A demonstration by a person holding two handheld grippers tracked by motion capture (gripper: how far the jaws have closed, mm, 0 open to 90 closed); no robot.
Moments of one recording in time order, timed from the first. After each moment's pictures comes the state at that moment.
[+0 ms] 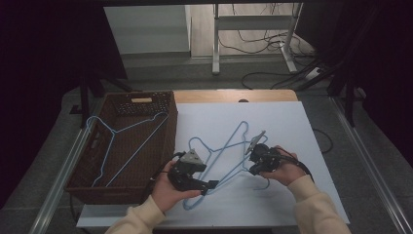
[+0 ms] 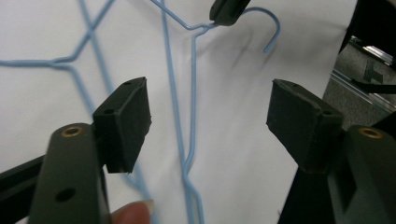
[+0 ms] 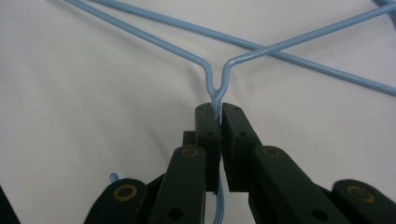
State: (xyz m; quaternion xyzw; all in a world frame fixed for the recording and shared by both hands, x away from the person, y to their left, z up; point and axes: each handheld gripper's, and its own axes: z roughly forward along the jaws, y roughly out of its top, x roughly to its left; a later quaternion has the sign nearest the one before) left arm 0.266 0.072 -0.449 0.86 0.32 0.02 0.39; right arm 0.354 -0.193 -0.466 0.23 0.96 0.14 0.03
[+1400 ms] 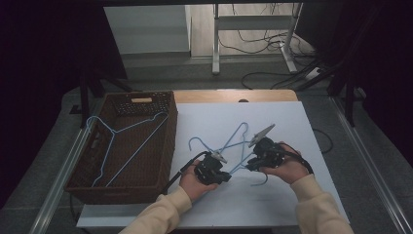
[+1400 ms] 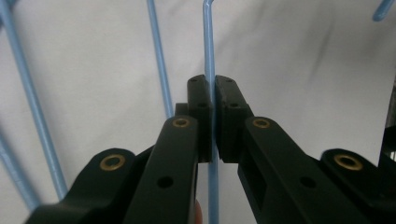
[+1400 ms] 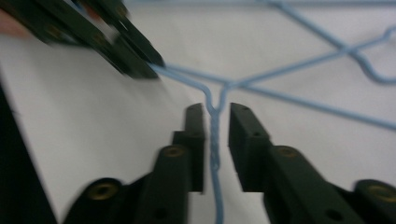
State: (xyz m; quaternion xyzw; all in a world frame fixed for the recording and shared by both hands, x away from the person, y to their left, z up) left arm 0.315 0.014 -0.504 0.89 0.31 -0.03 0.34; right arm 0.352 -0.198 -0.439 0.24 0.94 0.22 0.02
